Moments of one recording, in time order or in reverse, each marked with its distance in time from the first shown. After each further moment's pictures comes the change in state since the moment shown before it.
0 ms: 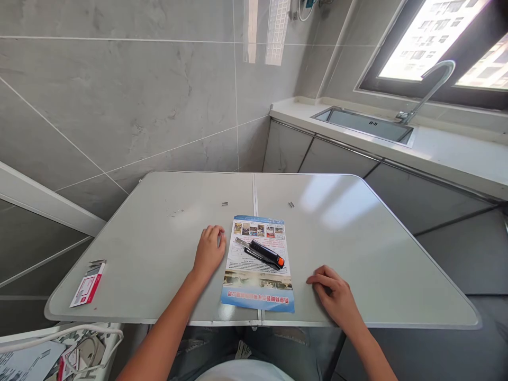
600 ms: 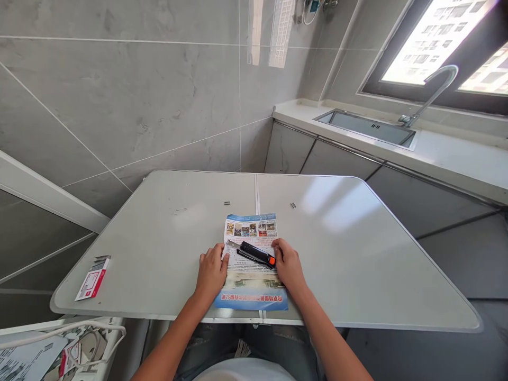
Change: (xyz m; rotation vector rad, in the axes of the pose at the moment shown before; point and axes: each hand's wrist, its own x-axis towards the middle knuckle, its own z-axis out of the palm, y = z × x) left_hand -0.064 0.007 0.004 0.015 -0.136 -0.094; right_hand 0.082 -0.080 0.082 0.175 0.059 0.067
